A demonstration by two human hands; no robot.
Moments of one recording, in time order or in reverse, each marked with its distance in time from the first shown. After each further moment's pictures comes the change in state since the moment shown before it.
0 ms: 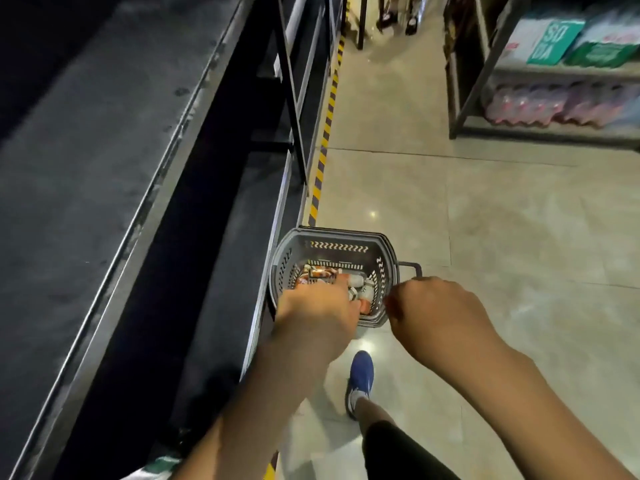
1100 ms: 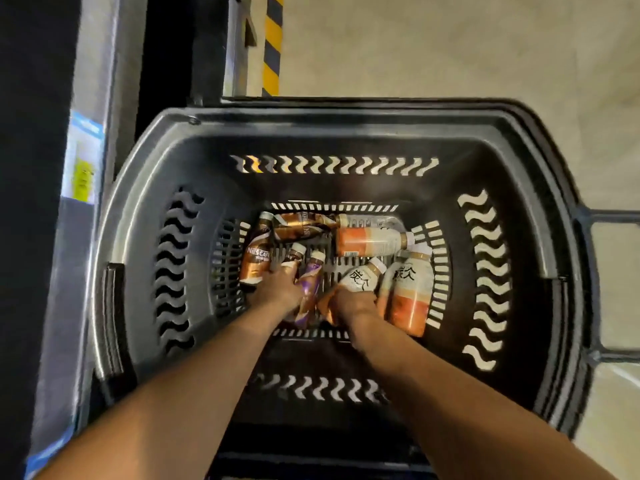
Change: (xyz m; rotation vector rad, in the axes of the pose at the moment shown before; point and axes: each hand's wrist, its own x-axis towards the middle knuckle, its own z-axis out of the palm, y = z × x) left_hand 0.463 -0.214 0.752 -0.333 -0.556 -0.629; right_hand 0.615 0.015 0.667 1.190 -0.508 1.028
